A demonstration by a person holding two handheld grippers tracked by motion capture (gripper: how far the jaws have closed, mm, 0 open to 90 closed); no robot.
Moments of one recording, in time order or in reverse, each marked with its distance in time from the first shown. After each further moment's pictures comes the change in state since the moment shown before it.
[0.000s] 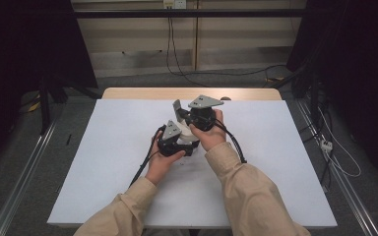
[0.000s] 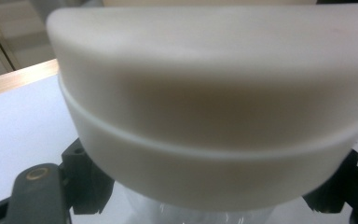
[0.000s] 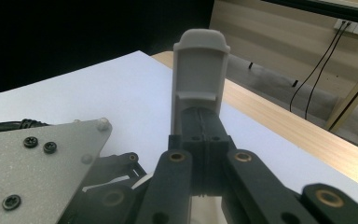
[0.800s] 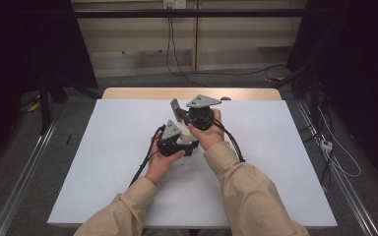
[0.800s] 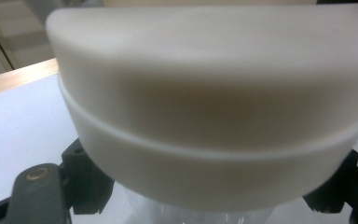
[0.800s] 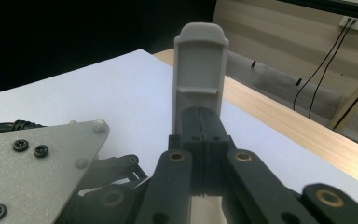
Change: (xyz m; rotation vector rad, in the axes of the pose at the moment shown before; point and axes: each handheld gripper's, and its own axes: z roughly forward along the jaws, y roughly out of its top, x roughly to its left) left arm 0.001 0.000 0.000 -0.004 -0.004 -0.016; right arm 0.000 0.000 0.007 0.008 0.011 0.004
